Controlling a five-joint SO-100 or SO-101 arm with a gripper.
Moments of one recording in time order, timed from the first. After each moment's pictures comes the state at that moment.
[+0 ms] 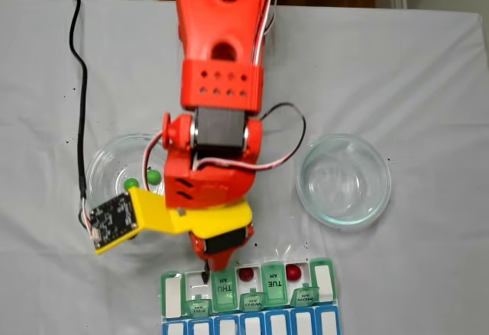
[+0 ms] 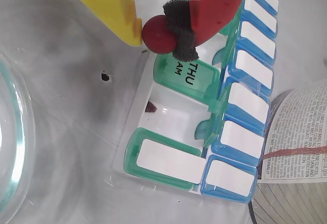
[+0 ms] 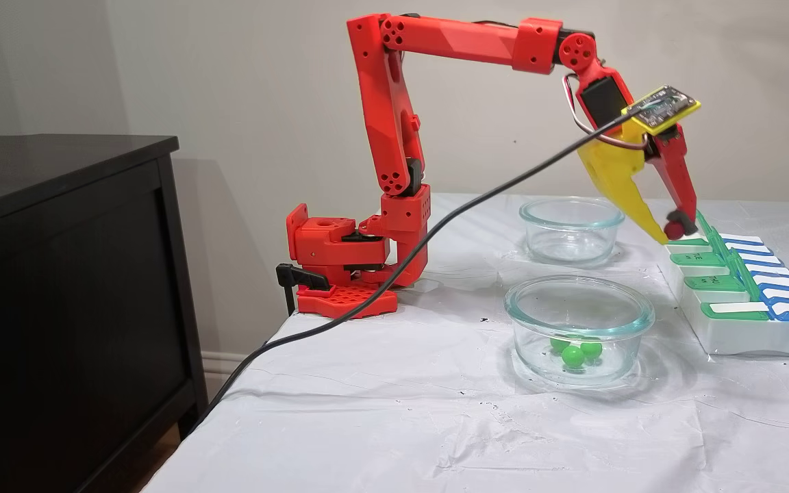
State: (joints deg) arm 3.8 117.5 113.0 44.2 -26.7
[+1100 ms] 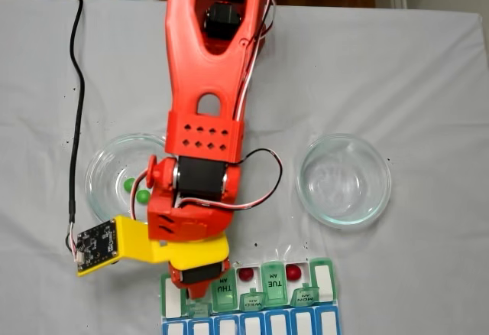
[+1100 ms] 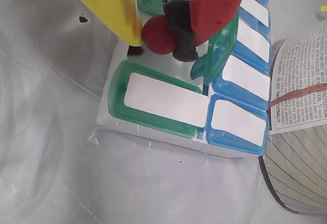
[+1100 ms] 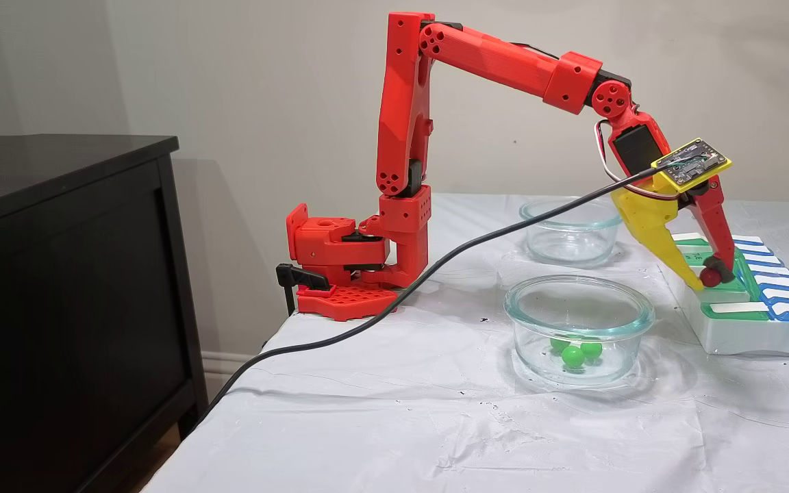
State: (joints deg) arm 7.3 103.4 107.5 34.6 -23.0
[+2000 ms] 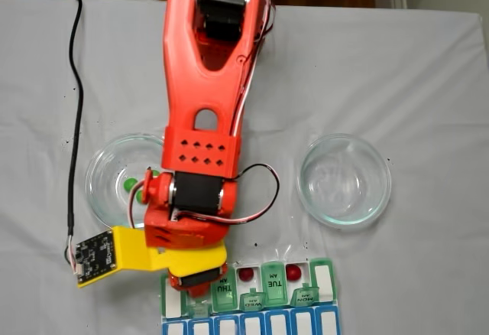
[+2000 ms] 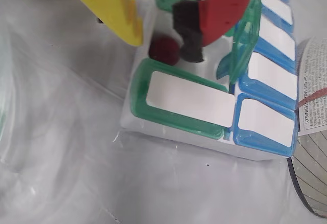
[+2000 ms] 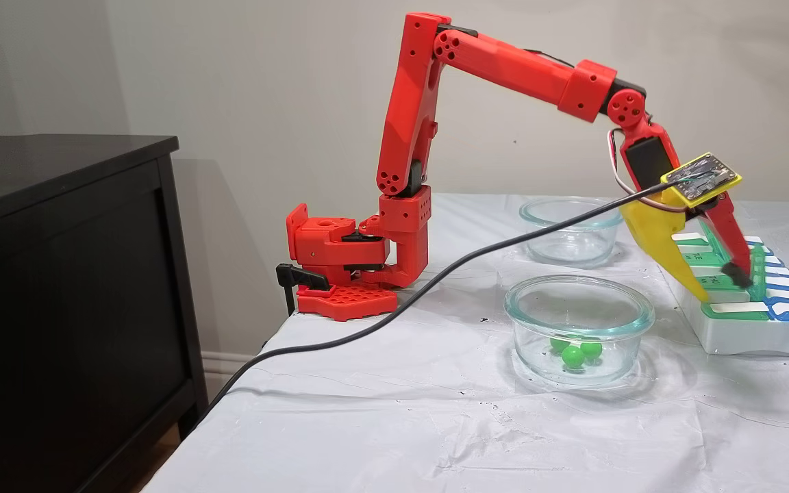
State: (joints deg) arm 8.3 100.6 98.6 48.3 -27.9
